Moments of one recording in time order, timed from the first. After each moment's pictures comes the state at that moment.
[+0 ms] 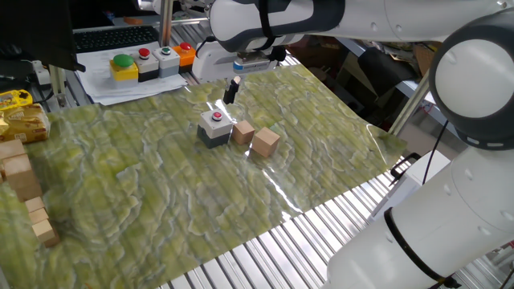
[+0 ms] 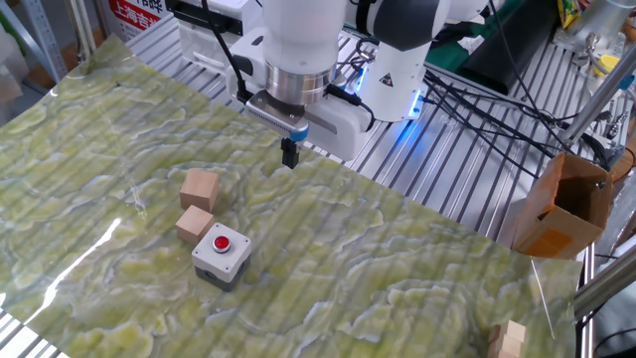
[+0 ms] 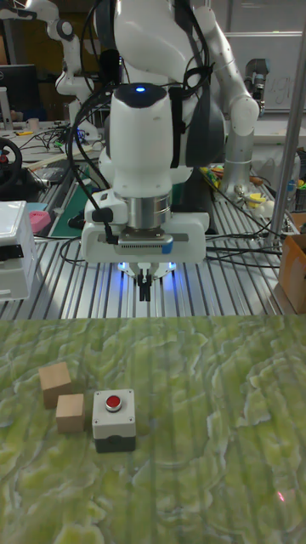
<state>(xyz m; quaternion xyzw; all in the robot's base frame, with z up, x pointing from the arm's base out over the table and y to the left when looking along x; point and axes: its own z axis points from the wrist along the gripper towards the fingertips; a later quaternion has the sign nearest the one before) 0.499 0.000 0.299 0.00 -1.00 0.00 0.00</state>
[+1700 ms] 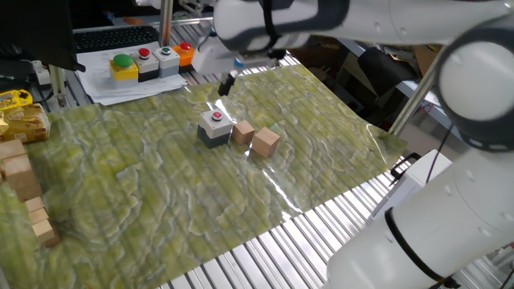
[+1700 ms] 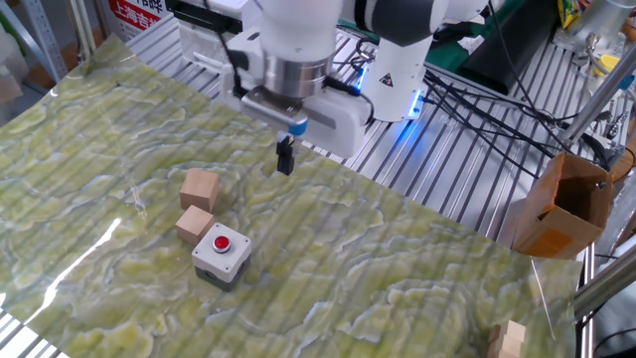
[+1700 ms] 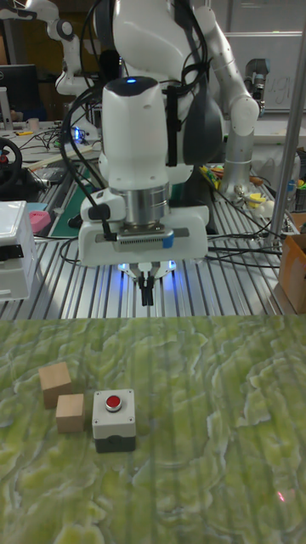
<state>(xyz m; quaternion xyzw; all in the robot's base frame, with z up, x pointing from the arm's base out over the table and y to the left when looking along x) 0.532 0.002 0.312 0.02 -1.00 -0.02 -0.04</state>
